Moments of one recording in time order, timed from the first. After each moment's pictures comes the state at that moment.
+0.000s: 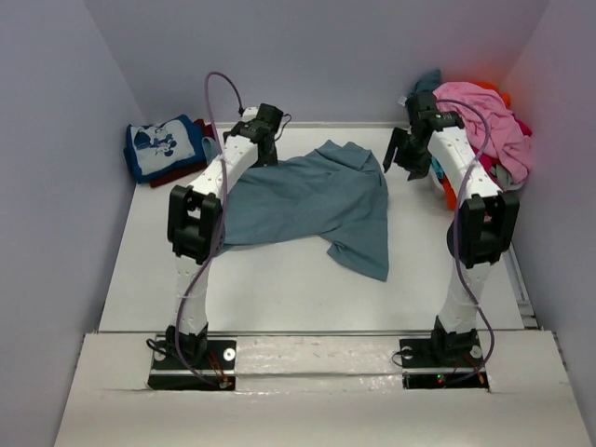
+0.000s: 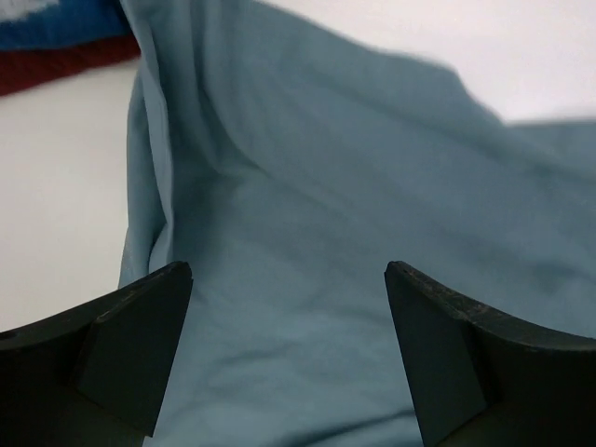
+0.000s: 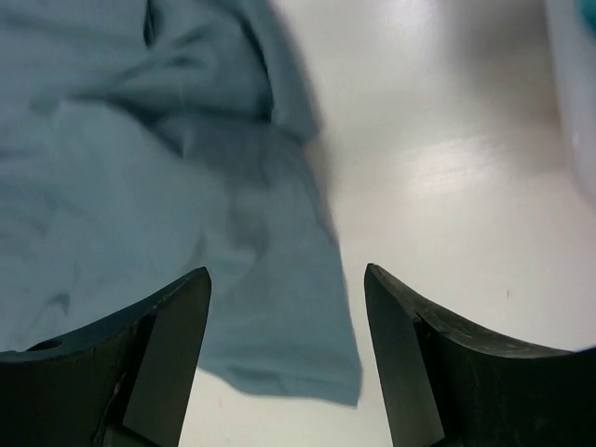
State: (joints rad) left arm -0.36 2.20 2.05 -0.87 -0.55 -0.46; right arm 0.12 2.05 2.02 -1.07 0.07 0.46
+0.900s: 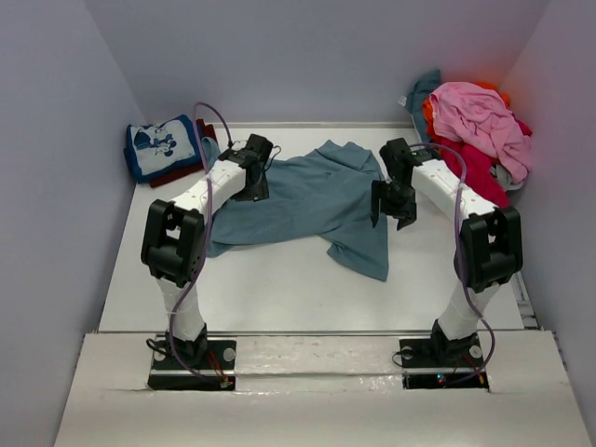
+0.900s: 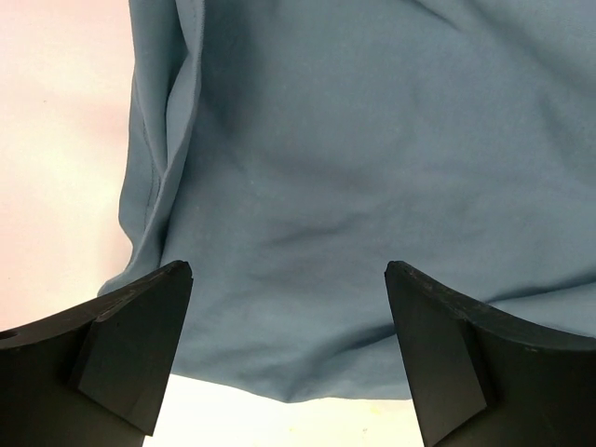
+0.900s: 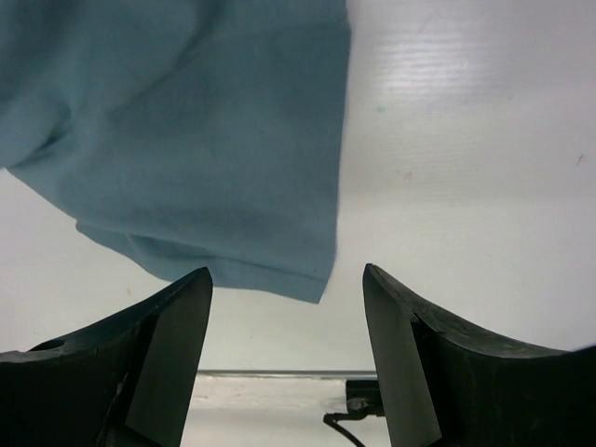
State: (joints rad) left arm -0.40 1.89 1.53 -0.82 -0.47 -0.52; right arm 0.28 1.80 1.51 -1.09 0.02 0.42
